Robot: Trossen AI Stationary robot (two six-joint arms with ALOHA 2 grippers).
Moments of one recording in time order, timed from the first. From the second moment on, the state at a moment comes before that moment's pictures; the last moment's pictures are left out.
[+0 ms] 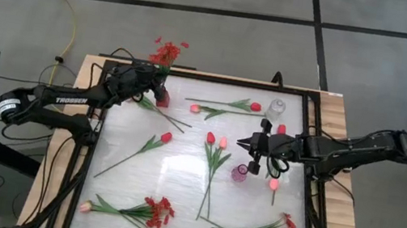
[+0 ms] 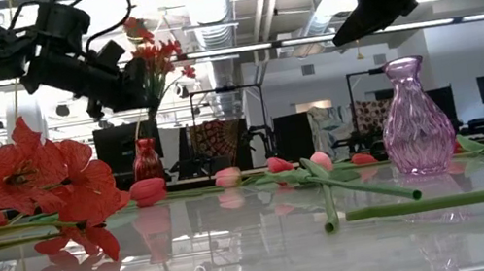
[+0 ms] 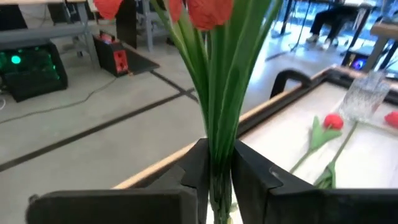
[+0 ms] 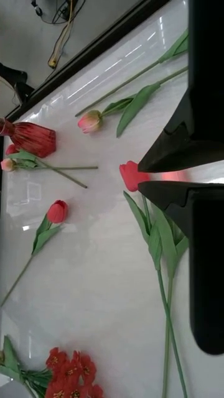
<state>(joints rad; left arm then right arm) 0.65 1.14 0.44 0.48 -0.19 -0.10 0.12 1.04 0.65 -0.16 0.34 0.06</state>
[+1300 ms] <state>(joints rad) 0.40 0.62 0.55 -0.31 0.24 -0.31 0.12 1.04 0.65 -0.14 0.34 0.06</state>
